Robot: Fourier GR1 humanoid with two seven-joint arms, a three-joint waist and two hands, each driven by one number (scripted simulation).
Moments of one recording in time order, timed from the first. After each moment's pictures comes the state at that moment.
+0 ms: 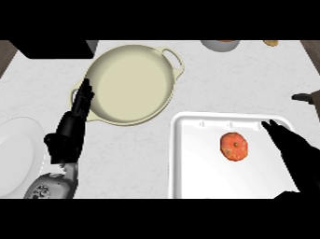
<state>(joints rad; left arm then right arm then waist) -0.14 0.11 -0.16 -1.60 -0.09 0.26 0.08 0.05 -0.47 0.26 -2.06 0.69 0.45 0.73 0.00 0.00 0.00</state>
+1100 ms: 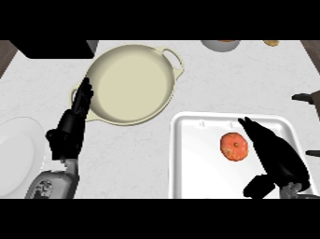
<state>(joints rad) -0.15 0.06 -0.09 -1.54 -0.13 0.20 0.04 -0.01 -0.27 0.24 -1.82 0.85 0.44 0.54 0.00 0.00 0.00</state>
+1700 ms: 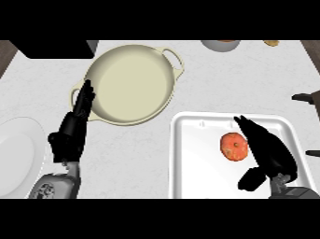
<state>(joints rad) -0.13 0.04 -0.09 -1.56 -0.16 0.18 0.05 -0.04 -0.21 0.20 -1.69 0.91 0.40 0.47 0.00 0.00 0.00</state>
